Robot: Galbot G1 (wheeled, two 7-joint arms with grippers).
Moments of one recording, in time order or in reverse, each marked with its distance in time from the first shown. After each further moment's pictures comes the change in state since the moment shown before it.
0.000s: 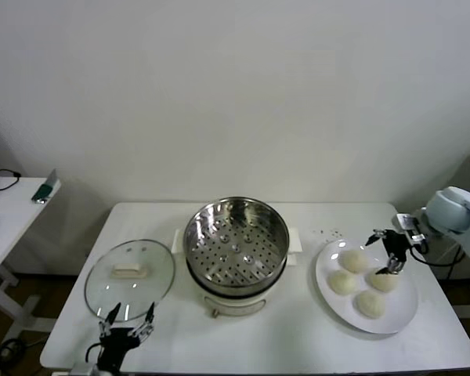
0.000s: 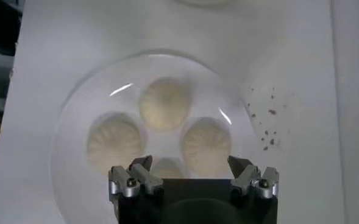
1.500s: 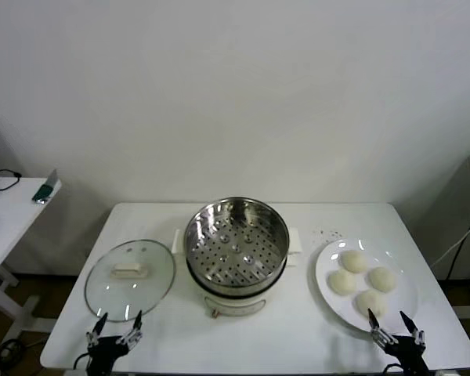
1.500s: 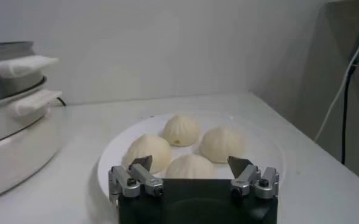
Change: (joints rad) left arm 0.026 -0.010 -0.041 0.020 -0.019 0.001 -0.029; right arm -1.827 0.567 1.566 0.653 0.492 0.028 1.164
